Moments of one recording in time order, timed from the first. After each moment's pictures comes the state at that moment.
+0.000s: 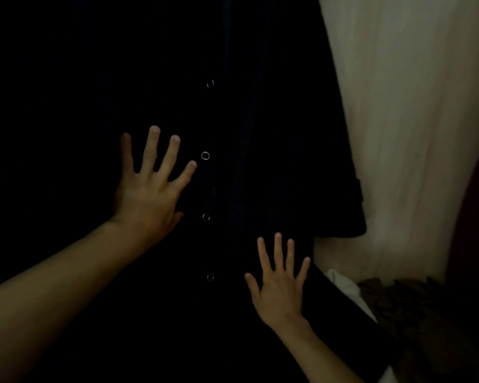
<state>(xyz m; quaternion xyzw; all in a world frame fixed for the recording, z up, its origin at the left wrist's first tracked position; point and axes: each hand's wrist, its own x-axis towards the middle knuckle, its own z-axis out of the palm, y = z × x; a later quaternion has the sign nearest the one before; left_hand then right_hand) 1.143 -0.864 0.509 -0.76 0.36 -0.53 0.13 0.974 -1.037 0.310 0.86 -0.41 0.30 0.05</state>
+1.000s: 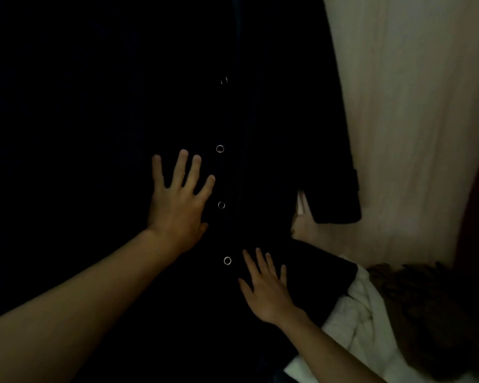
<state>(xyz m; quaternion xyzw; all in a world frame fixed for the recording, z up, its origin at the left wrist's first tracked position) 1.125 -0.855 0.478 -0.77 0.40 -0.47 0.13 0.990 -1.005 0.291 0.93 -0.29 0.18 -0.11</state>
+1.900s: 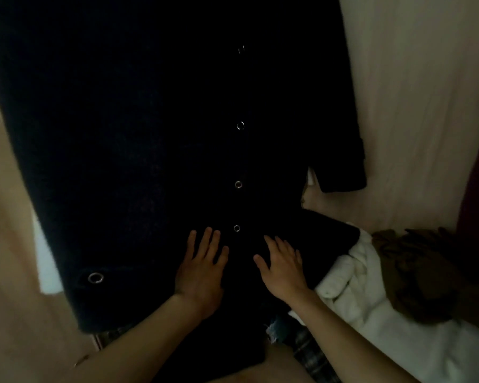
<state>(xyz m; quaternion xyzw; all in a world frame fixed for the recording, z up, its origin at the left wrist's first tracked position) 1.040 -0.787 0.326 -0.84 0.47 -0.22 0.19 0.934 -0.956 0.284 0.91 -0.31 0.23 -0.15</state>
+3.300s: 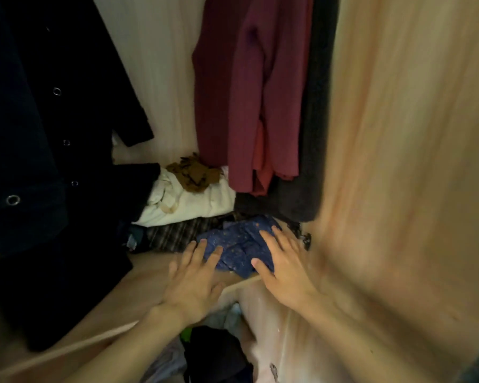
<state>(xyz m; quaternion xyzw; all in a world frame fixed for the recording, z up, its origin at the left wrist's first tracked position) 0.819 -0.575 0.267 -0.55 0.83 -0.02 -0.08 0.600 -0.546 0.272 0.71 -0.65 0.28 0.03</state>
